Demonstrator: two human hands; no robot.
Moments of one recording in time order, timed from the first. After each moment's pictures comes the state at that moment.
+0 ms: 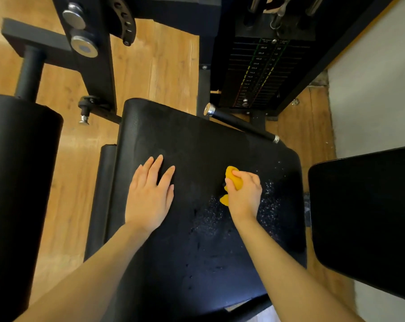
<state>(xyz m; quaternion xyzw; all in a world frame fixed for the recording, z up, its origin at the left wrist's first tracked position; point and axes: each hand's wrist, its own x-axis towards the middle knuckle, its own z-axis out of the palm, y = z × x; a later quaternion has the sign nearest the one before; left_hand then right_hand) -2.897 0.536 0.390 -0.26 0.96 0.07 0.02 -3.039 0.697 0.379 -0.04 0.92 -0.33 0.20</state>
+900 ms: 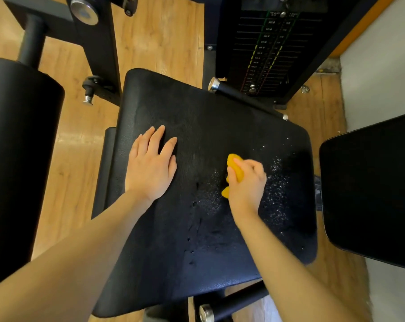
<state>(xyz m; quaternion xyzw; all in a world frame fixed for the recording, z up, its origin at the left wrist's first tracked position) -2.897 0.543 0.385 -0.27 0.96 0.04 -0.01 -2.998 0.723 0.359 -0.10 0.91 -0.38 0.13</state>
